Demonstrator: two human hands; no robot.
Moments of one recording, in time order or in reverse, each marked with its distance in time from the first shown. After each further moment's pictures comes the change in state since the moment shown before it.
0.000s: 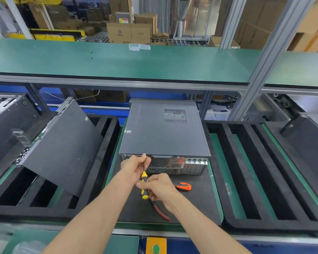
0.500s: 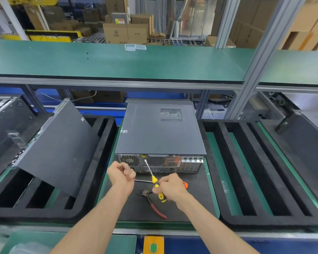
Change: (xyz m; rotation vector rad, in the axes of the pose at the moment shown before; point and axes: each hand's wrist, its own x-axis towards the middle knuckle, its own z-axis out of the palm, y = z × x) left_hand -0.004 -0.024 -0.034 -0.326 -0.023 0.146; right_hand 0.004 0.018 -0.042 -0.288 0.183 0.063
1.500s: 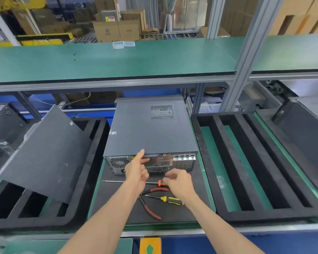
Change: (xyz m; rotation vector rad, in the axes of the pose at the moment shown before) left_hand -0.006 -0.055 0.057 0.465 -0.010 -0.084; right_hand 0.026 0.041 -0.039 -0.012 0.237 -0.191
